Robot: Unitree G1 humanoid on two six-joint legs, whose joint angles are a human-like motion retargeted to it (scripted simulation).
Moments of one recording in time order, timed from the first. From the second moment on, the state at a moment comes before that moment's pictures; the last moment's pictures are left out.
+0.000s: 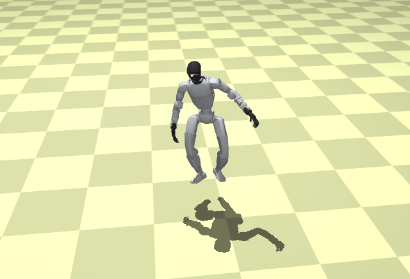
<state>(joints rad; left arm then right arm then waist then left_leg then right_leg) 0.05 0.67 0.30 0.67 -0.09 -0.14 0.04 -0.20 -0.47 0.24 1.26 0.07 -0.05 0.17 0.07 0.17 0.12 -0.46 0.31 0.53 0.85 -0.48 0.01 -0.50 -0.13 -0.47 0.63 -0.48 -0.05</state>
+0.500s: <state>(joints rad) -0.07 0.37 -0.16 1.15 0.13 -0.08 -0.10 -0.12 -0.41 0.24 1.25 -0.01 -0.08 0.12 -0.03 0.08 0.10 -0.06 0.10 0.50 0.24 -0.38 0.00 -0.15 -0.16 -0.57 0.44 -0.41 0.01</state>
